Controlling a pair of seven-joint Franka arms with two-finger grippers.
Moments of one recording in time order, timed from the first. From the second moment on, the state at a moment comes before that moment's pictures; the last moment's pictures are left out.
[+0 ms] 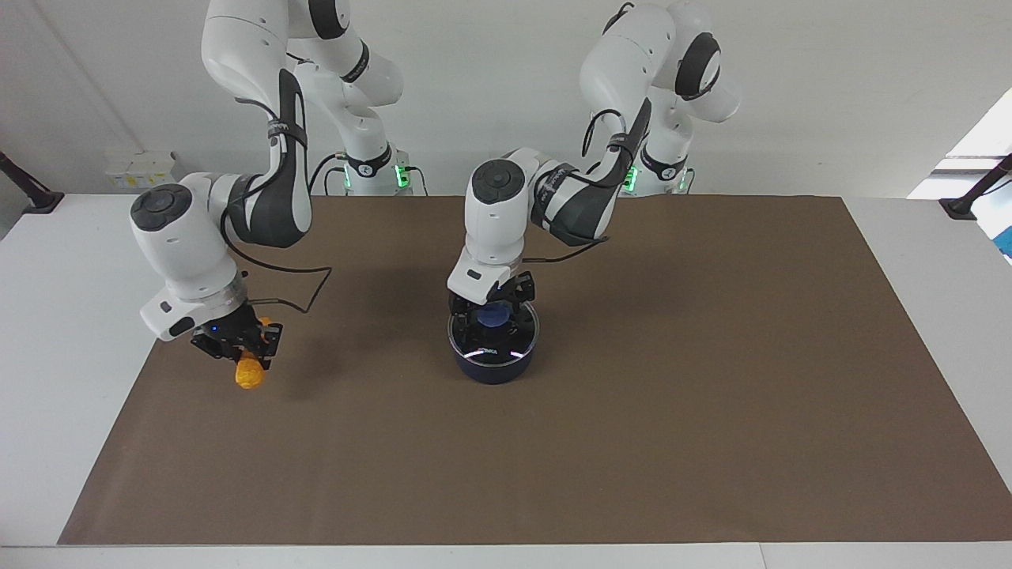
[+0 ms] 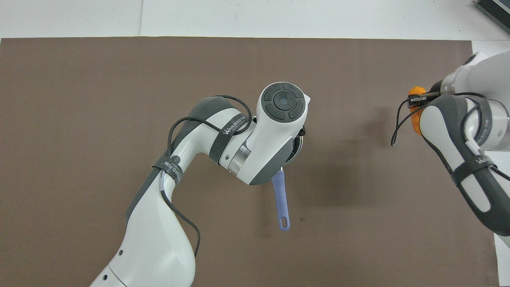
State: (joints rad) left arm -0.75 0.66 0.02 -1.20 -0.06 1.89 -0.90; right arm -0.04 0.33 -0.06 -1.71 -0.01 2.16 -0.15
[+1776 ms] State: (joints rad) left arm -0.63 0.53 0.05 -1.20 -0.05 1.84 -0.69; right arm 0.13 0.04 -0.06 -1.67 -0.02 1.74 -0.02
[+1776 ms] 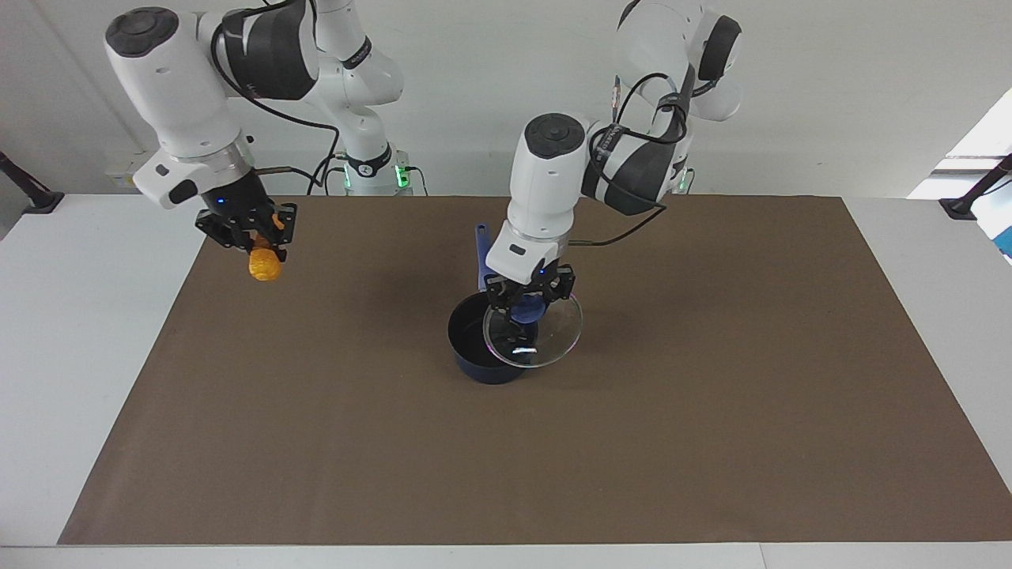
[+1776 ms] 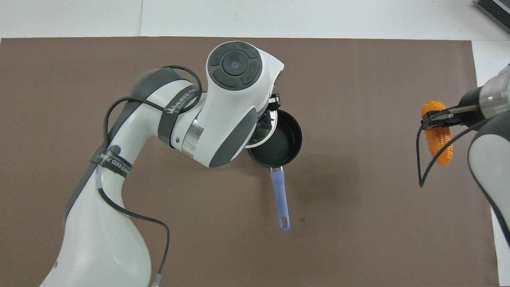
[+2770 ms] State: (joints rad) left arm -0.26 0.32 0.05 -1.59 -0.19 1.94 0.03; right arm 0.52 0.46 -0.05 -1.44 -0.03 1.91 0.50
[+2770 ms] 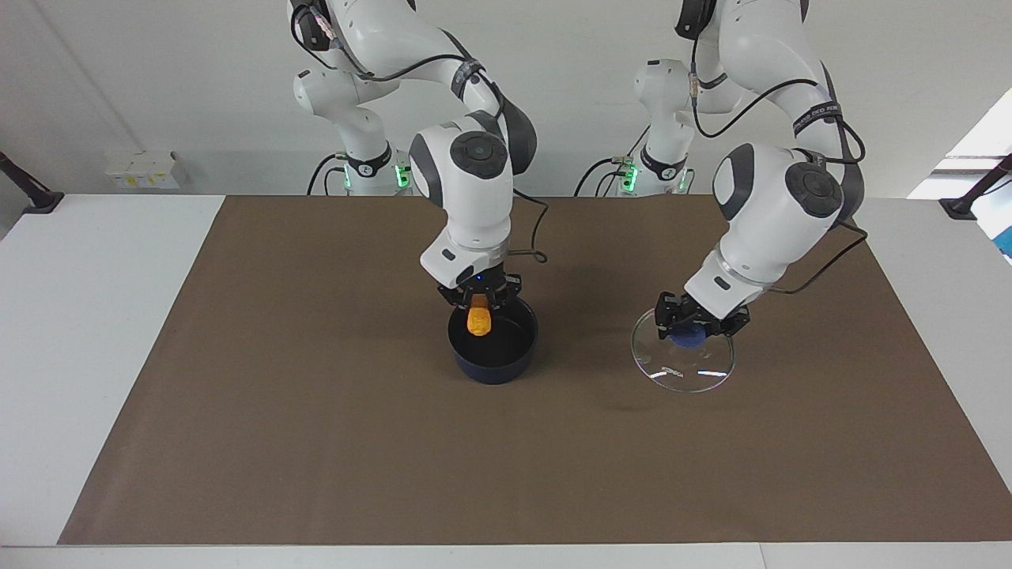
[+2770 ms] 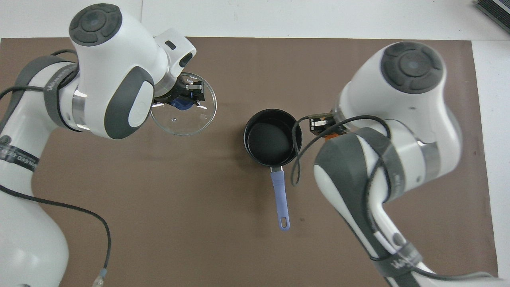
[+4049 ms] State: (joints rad) left arm 0.06 0.06 0.05 -2.13 -0.27 2.07 0.49; right arm 0.52 0.57 -0.02 -1.48 -0.02 2.03 0.42
